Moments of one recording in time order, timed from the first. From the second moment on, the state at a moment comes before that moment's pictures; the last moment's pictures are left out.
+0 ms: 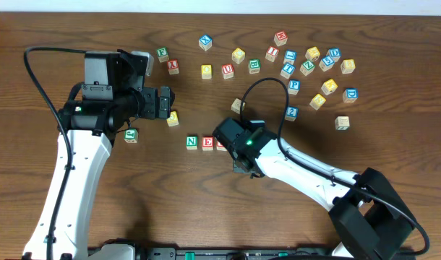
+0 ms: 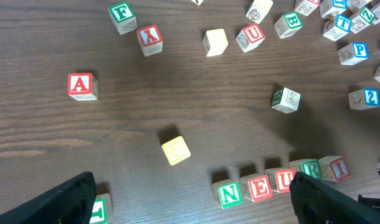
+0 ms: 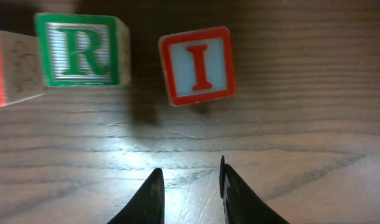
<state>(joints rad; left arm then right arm) -0.05 1.38 1.22 -0.76 0.26 0.03 0.80 1.76 1.10 -0.82 0.25 0.81</state>
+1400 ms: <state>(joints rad) -0.05 1.38 1.22 -0.76 0.26 0.03 0.79 1.76 0.99 -0.72 0.30 0.89</state>
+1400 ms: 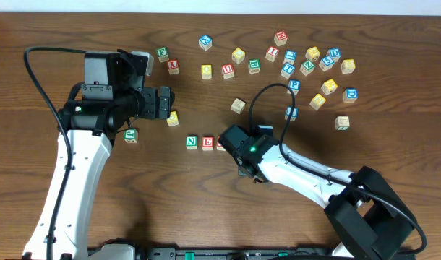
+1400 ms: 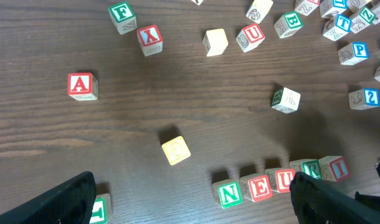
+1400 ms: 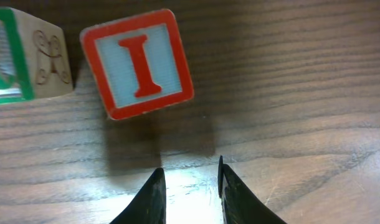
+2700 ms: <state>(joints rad) -0.05 1.38 1.22 -0.76 0.26 0.03 0.76 1.76 0.97 -0.61 0.36 0.85</state>
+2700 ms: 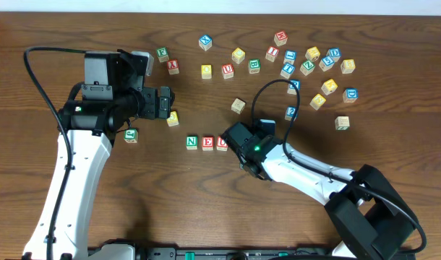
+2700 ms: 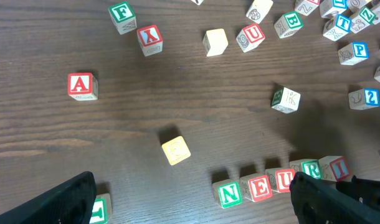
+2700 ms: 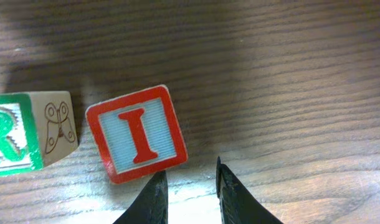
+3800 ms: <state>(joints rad) -0.05 1.38 1.22 -0.76 0.26 0.03 0.76 1.76 0.97 -0.52 0.40 0.77</state>
